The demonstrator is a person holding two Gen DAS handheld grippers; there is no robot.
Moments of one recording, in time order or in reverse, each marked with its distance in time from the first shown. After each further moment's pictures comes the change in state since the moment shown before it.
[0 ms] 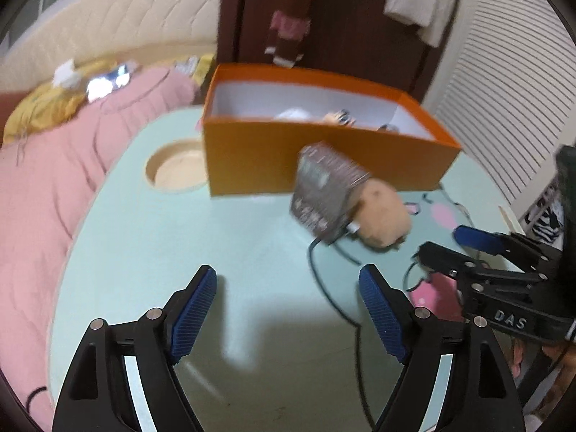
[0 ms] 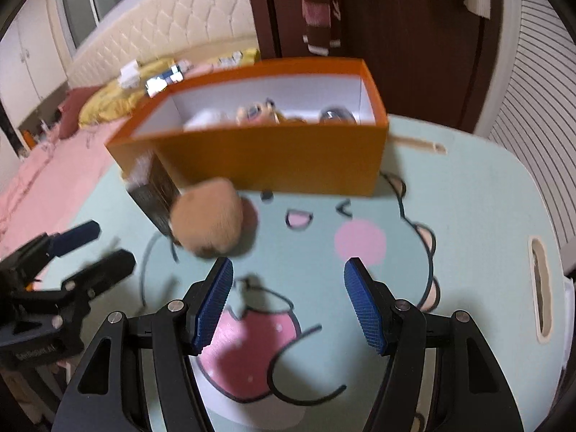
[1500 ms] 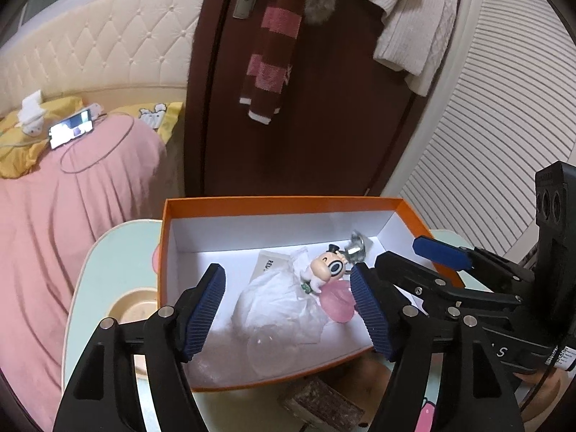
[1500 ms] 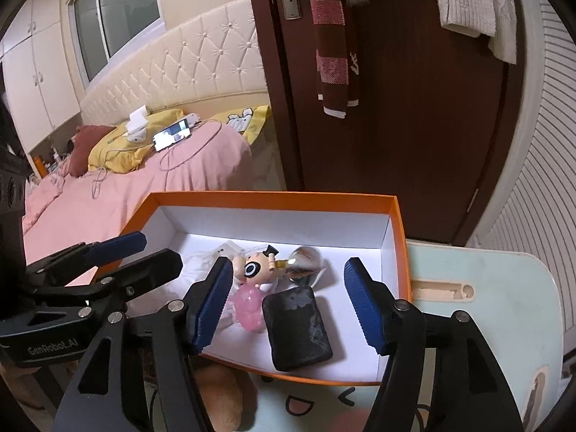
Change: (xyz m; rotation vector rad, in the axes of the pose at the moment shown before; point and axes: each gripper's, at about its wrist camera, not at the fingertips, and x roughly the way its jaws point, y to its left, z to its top) left arm 0.031 -0.003 0.116 0.024 -0.143 -0.139; right arm 0.013 -0.007 0.103 -0.006 -0.201 0.081
